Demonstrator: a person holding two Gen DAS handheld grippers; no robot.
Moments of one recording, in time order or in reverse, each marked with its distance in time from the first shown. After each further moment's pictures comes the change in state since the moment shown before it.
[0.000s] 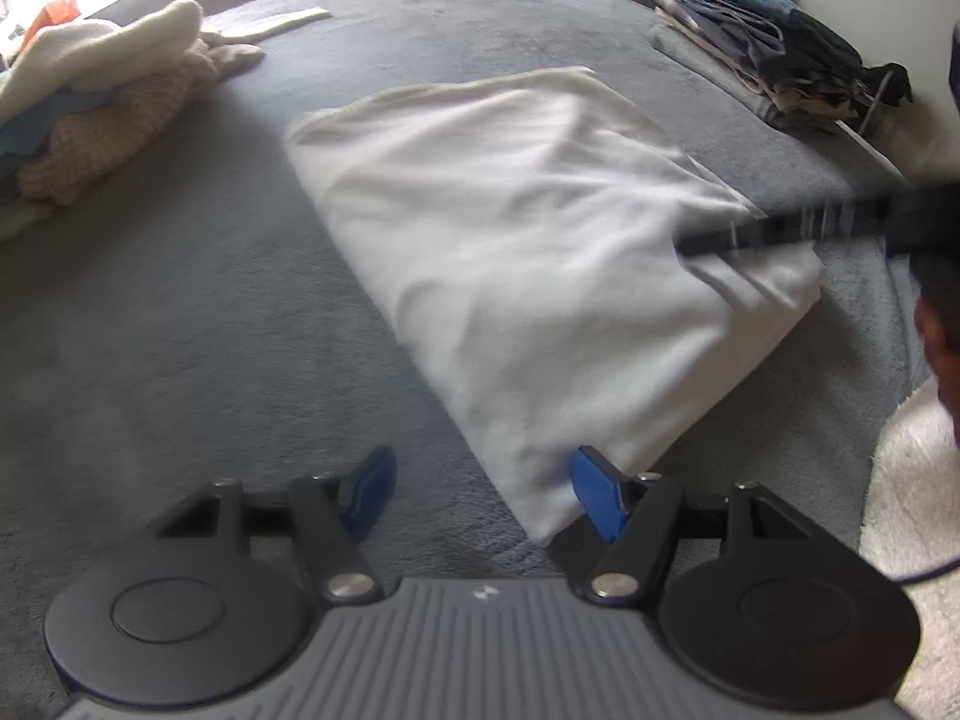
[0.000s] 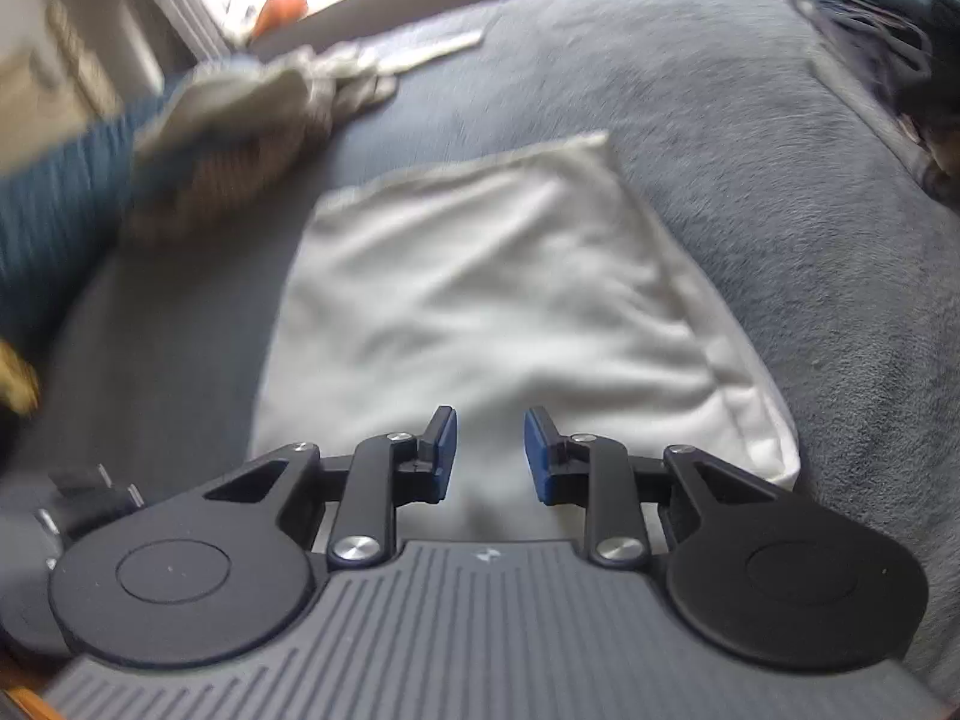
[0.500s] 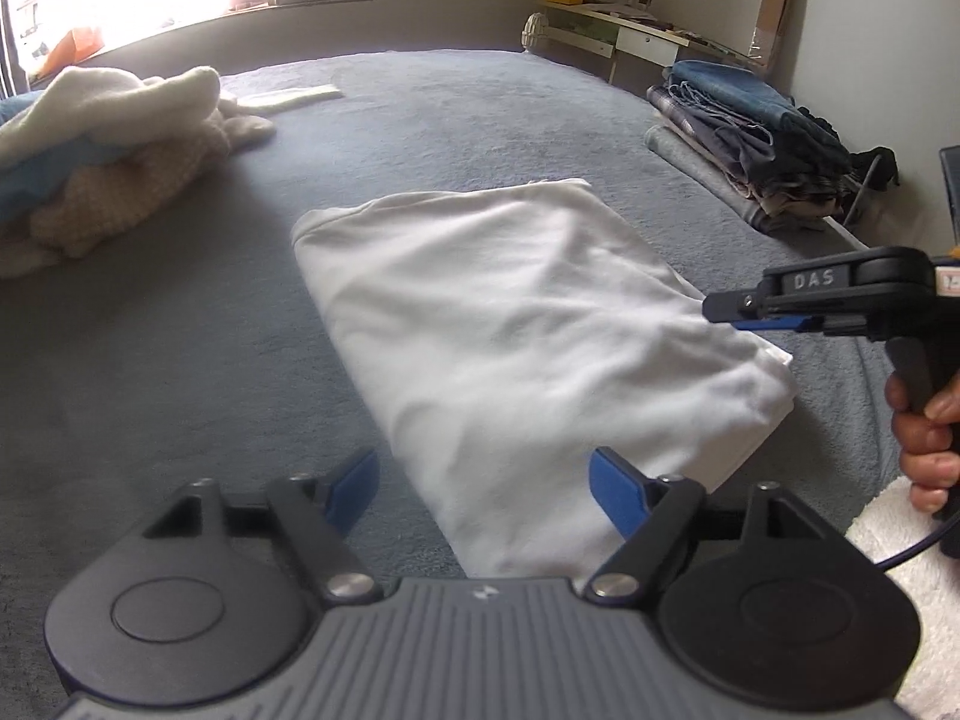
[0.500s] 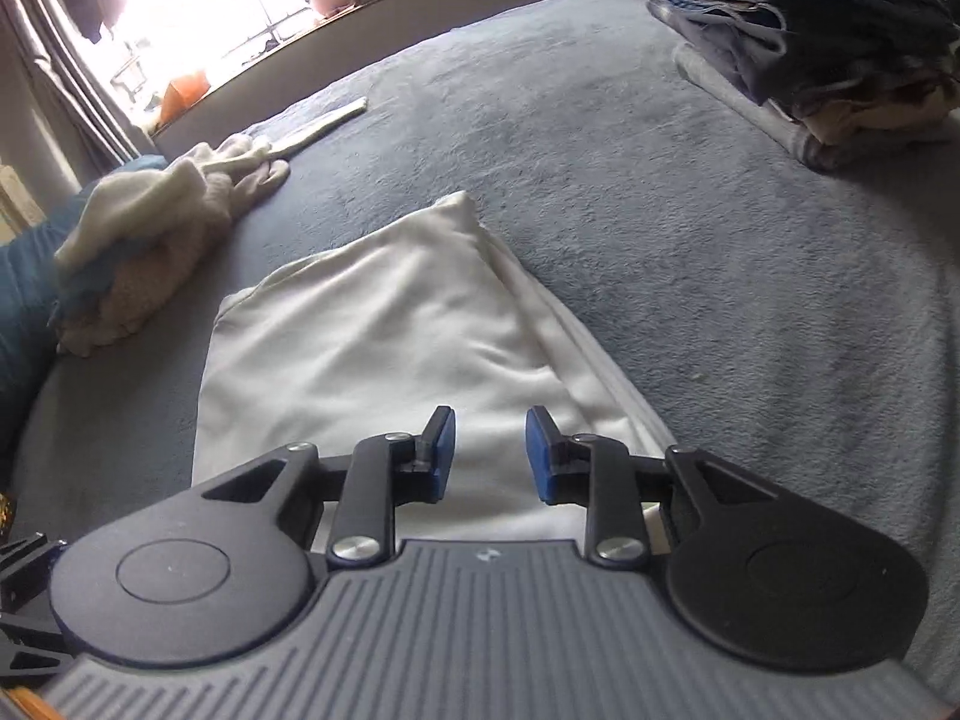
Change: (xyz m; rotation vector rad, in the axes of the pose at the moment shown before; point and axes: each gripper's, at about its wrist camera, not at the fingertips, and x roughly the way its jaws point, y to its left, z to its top) left arm -0.011 0.001 0.018 -0.053 -0.151 -0.054; right arm -0.014 -0.048 0.006 0.241 -0.135 -0.074
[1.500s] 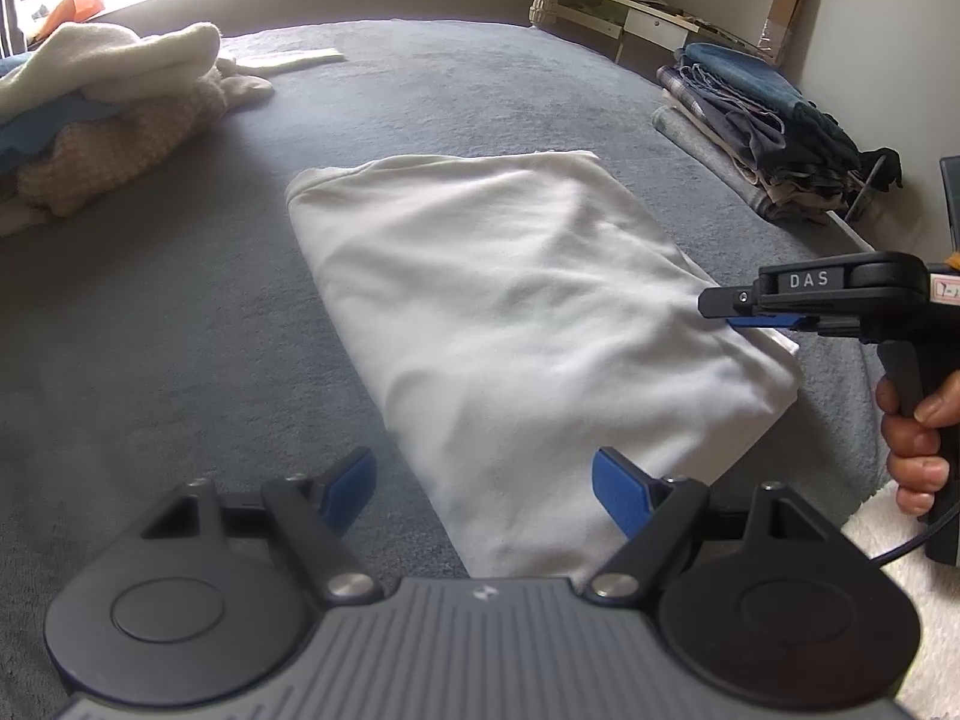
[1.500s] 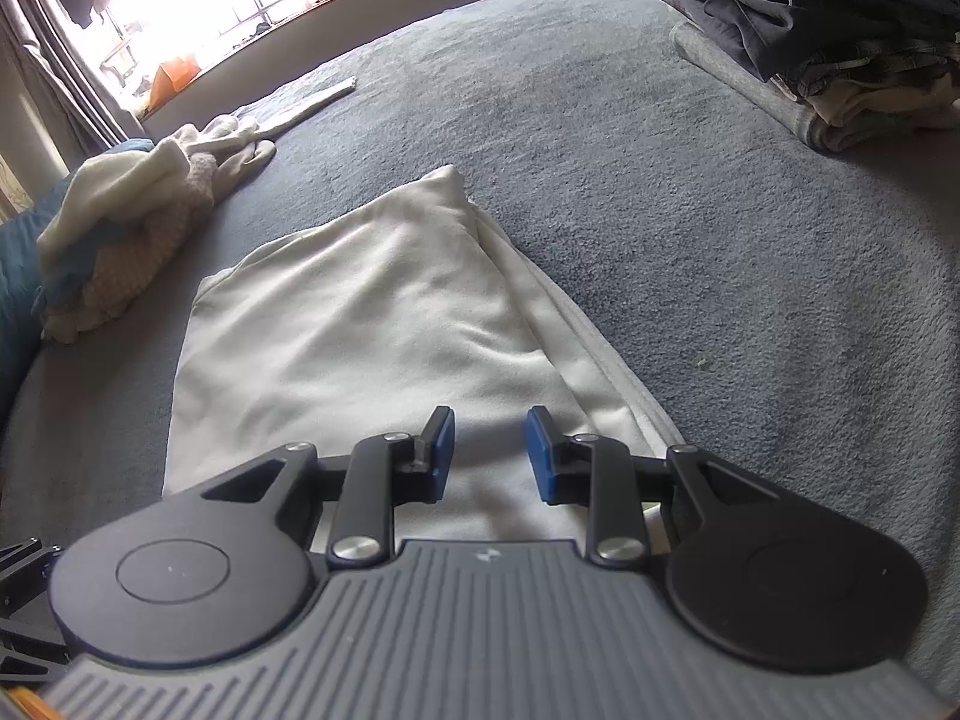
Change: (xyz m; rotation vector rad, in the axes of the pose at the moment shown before) left arm 0.012 0.006 -0.004 -0.044 0.053 -0.023; right arm 0.010 -0.003 -0.002 0.000 0.020 -0.021
